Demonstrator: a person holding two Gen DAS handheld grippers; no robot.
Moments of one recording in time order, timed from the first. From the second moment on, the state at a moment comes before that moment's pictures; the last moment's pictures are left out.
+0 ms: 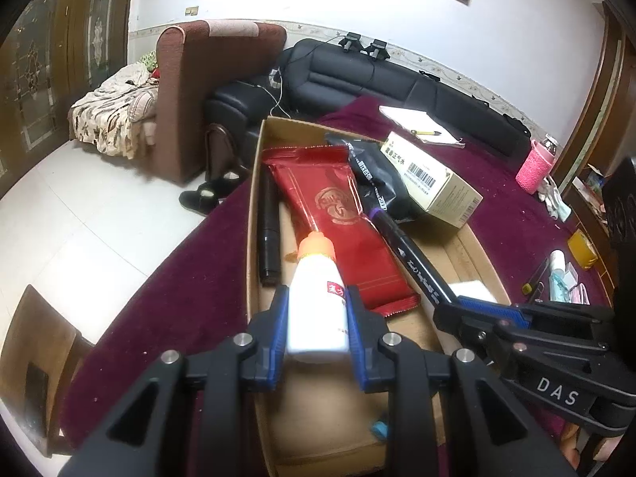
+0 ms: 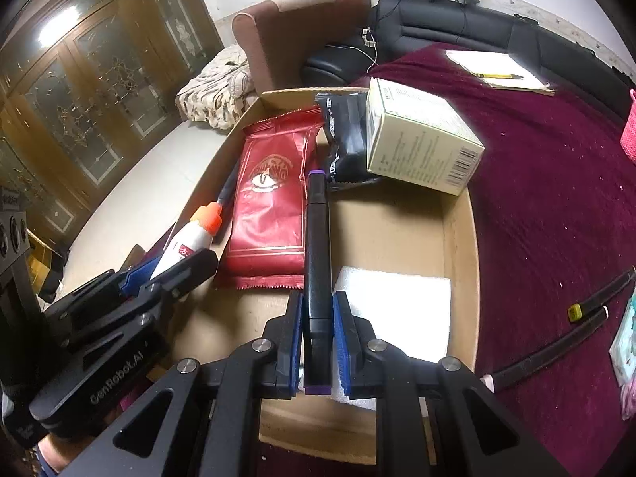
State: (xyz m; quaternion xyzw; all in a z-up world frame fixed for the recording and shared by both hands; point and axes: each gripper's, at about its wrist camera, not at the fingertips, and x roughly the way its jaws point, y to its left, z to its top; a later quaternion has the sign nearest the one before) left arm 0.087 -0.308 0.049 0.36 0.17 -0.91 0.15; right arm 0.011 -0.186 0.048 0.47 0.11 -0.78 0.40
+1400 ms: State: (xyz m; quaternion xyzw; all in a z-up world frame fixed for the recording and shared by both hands) left arm 0.086 -0.296 0.045 0.36 0.14 -0.91 0.17; right arm 0.013 -0.198 0.047 0.45 0.12 -0.80 0.39
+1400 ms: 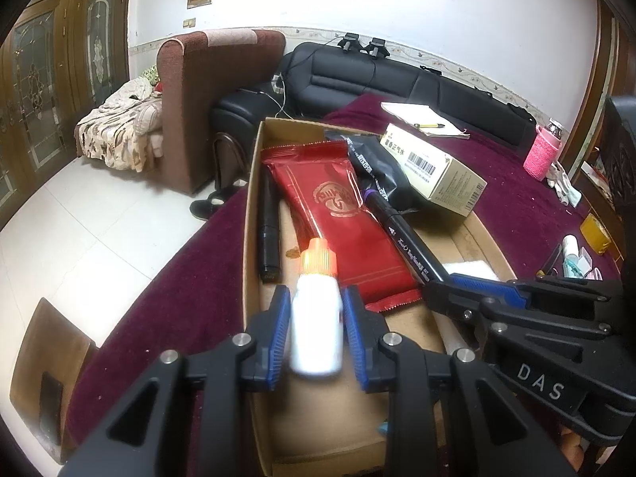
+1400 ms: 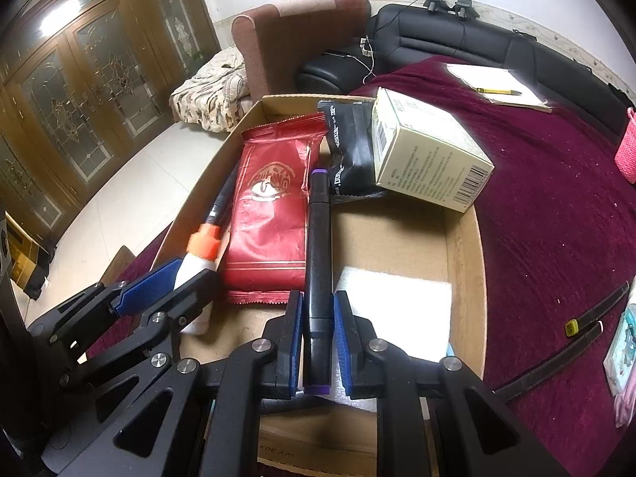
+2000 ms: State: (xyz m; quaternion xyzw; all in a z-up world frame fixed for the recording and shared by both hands) left arm 0.091 -0.290 0.052 0.35 0.13 -0.91 0.17; right arm 0.018 -0.192 0.048 0.45 0.12 -0.79 0.39
